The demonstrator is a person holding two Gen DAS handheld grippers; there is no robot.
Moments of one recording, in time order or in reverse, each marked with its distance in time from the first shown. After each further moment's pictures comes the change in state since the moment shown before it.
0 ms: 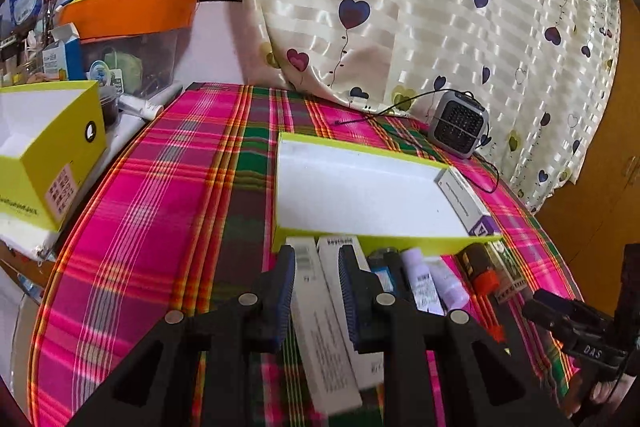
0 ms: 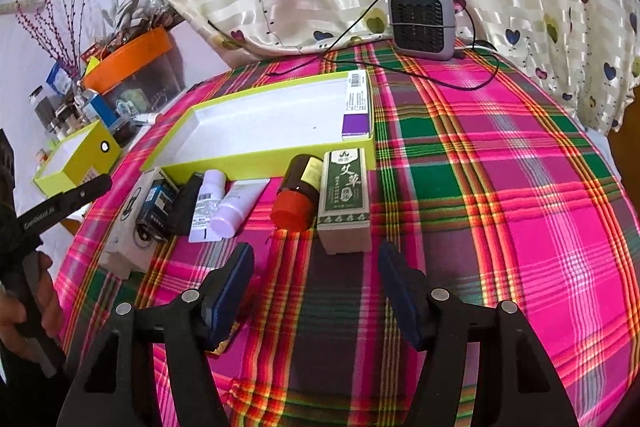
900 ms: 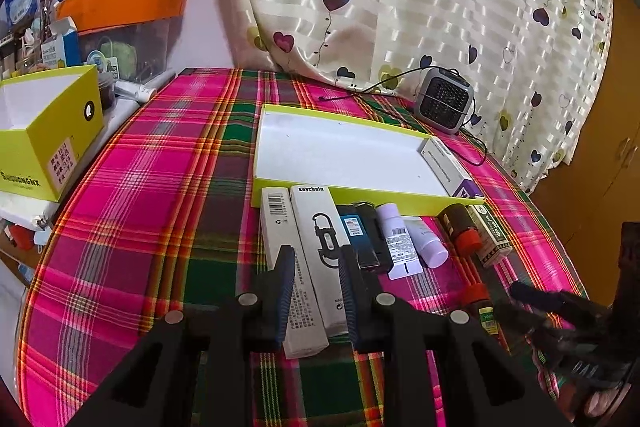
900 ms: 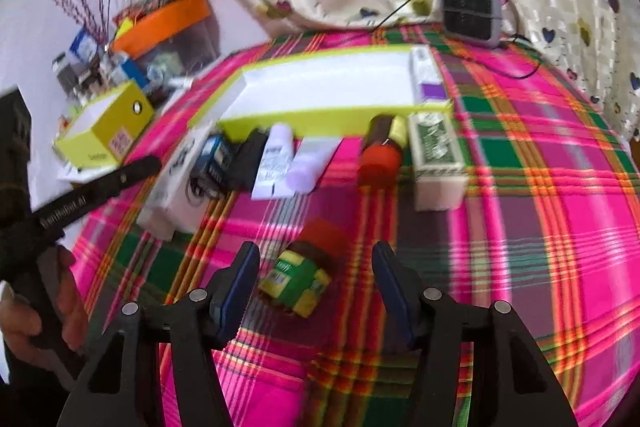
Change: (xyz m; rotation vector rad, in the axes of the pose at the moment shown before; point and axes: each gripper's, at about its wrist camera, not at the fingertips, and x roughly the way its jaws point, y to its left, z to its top) left arm -0.013 -0.021 -0.027 0.024 0.041 -0.014; right arm 0.009 0.053 -0.023 -0.074 0.092 0.061
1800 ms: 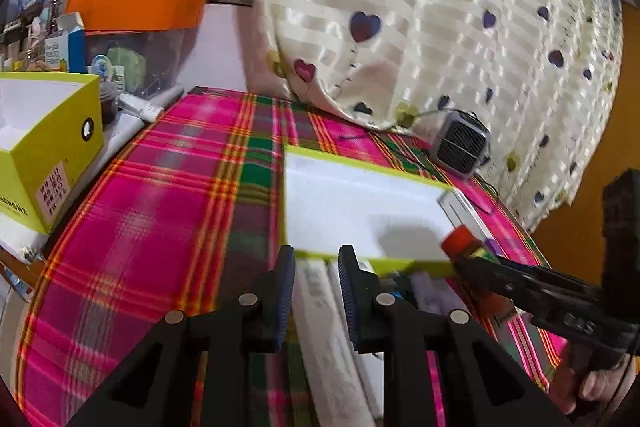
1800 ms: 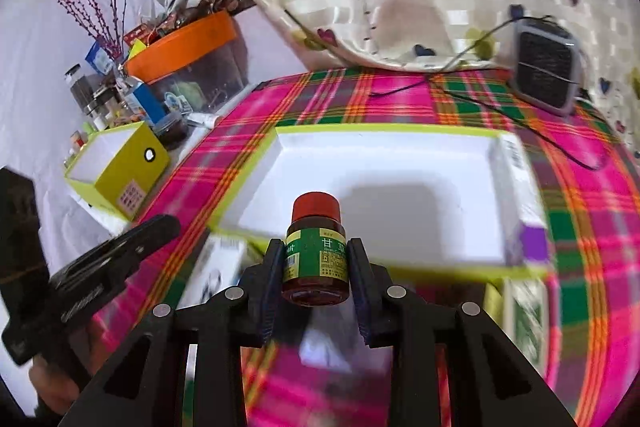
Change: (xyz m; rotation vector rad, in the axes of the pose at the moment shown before) left arm 0.024 0.042 0.039 -0.080 -0.101 -0.019; right arm 0.061 0.034 0.115 -0.053 -0.050 0.107
